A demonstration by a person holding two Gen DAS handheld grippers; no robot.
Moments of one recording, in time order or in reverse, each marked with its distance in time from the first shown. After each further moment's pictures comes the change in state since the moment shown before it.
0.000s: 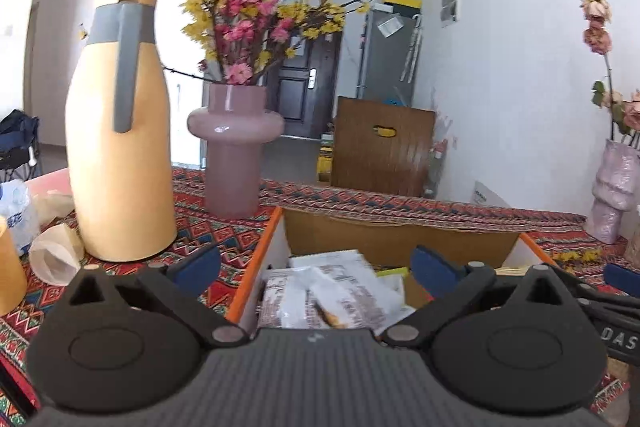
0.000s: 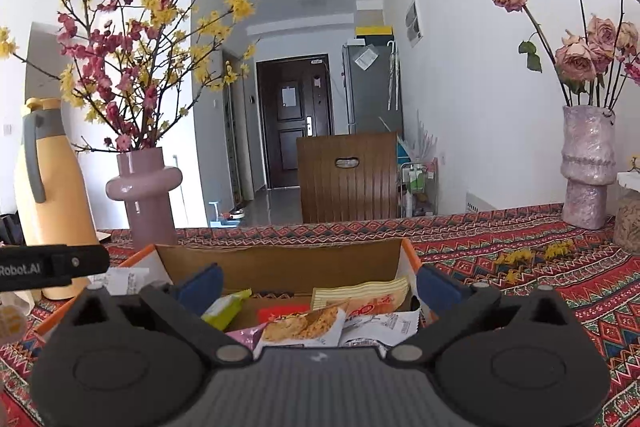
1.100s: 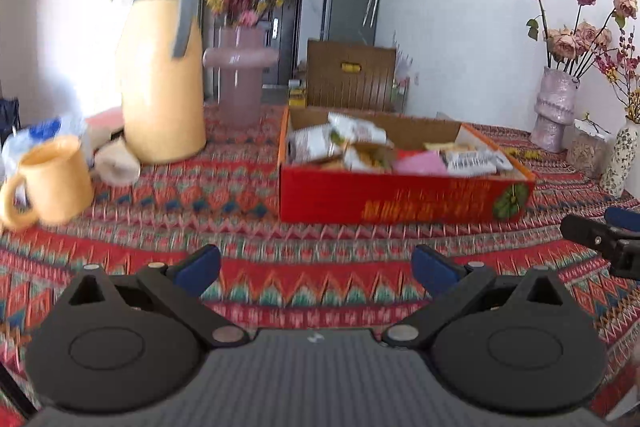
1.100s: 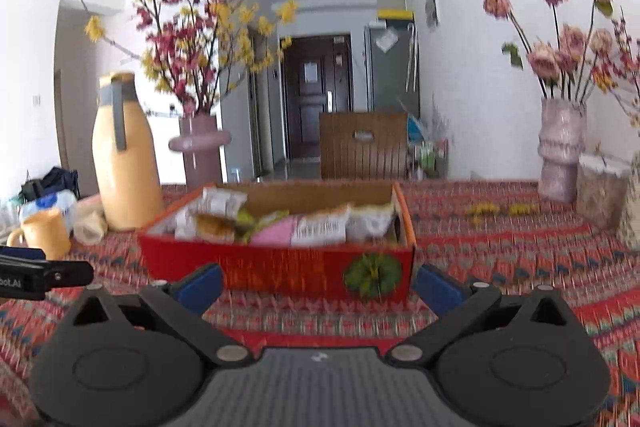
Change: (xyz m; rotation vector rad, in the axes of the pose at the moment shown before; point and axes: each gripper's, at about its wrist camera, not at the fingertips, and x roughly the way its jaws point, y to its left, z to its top) left arm -0.152 0.058 -0.071 0.077 0.172 -0.117; right arm -0.164 0.002 -0.036 -0.047 0.101 0.055
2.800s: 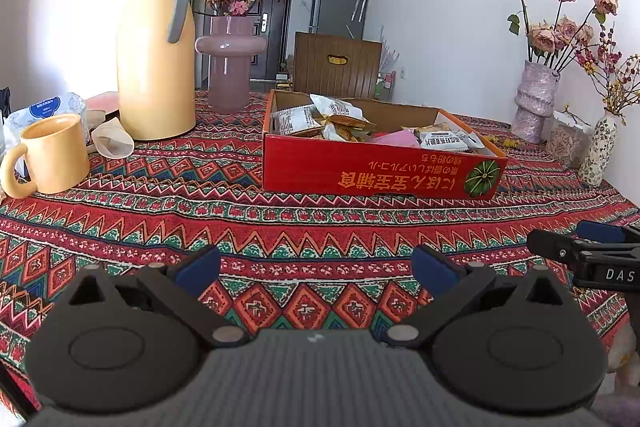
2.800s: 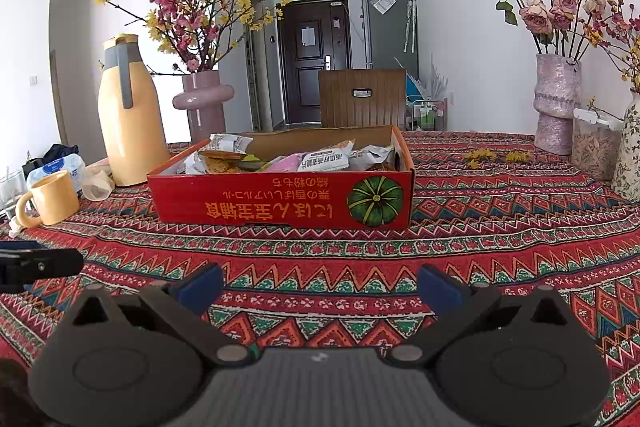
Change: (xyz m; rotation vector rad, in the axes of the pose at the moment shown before) left arm -0.025 -0.009 -0.023 0.004 0.008 -0.038; right arm -0.021 0.006 -0.033 0.020 0.102 0.004
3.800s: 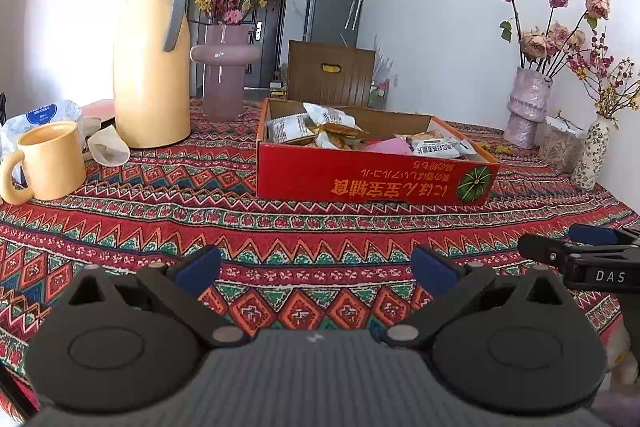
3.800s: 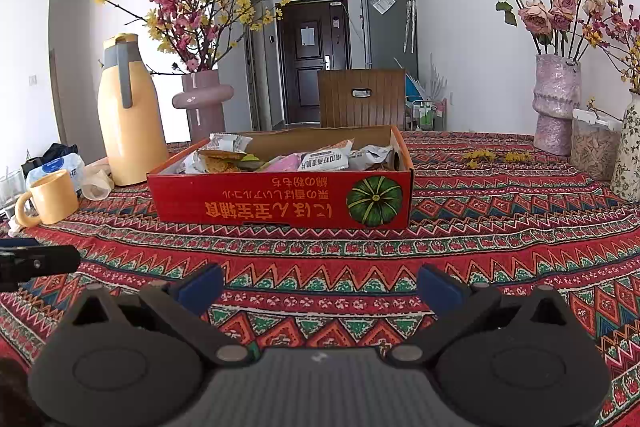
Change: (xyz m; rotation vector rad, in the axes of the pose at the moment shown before) left arm -0.006 -0.001 -0.001 0.005 -0.030 -0.021; right arm 0.000 0.000 0.000 0.000 0.001 0.000
